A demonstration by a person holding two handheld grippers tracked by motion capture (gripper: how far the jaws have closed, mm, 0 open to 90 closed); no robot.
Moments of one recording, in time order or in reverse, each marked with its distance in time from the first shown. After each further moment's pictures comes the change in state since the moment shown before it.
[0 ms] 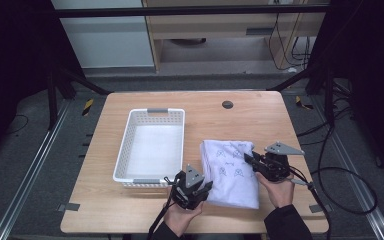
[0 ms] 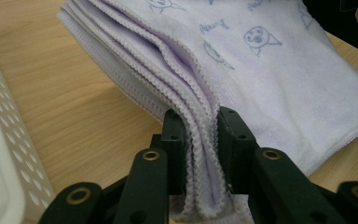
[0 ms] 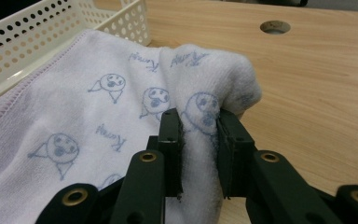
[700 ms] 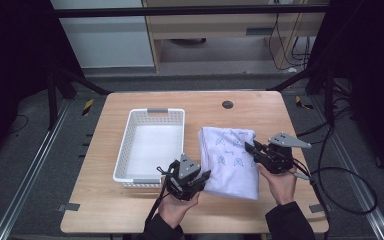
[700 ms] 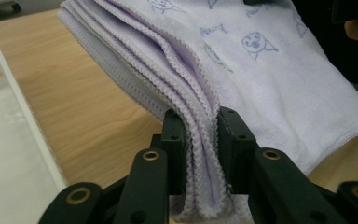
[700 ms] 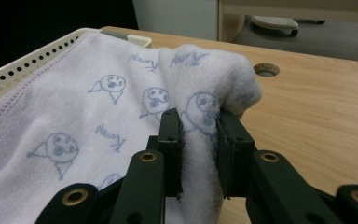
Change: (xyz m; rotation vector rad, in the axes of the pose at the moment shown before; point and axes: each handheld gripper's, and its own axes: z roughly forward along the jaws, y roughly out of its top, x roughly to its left) left arm 0.010 0.031 -0.025 -0.064 -0.007 0.027; right arm 0.008 0.034 -0.015 -0.096 -0.006 -0.020
